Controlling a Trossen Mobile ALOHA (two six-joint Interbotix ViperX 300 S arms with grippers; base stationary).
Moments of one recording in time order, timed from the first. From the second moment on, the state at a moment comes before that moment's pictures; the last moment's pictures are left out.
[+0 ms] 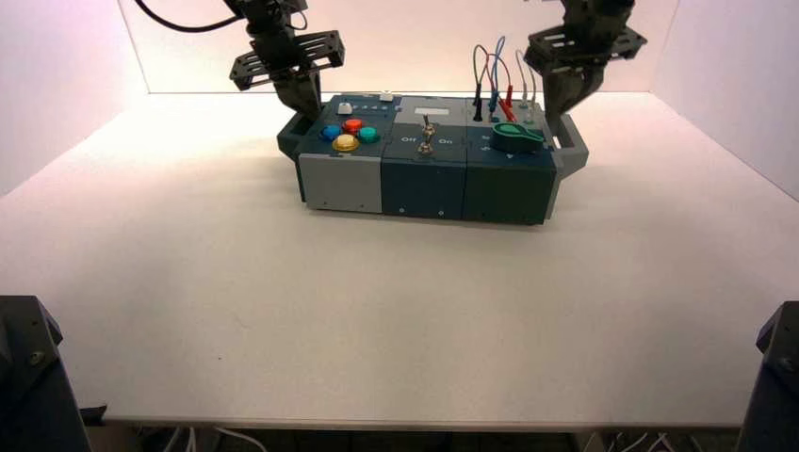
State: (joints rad) left arm -0.27 0.43 0.28 -0.35 0.50 0.05; right arm 0.17 0.22 0.46 0.08 0.63 -0.33
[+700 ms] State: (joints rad) left arm -0.26 0.43 0.28 -0.35 0.50 0.05; right arm 0.16 0.30 0.44 0.02 0.38 -0.35
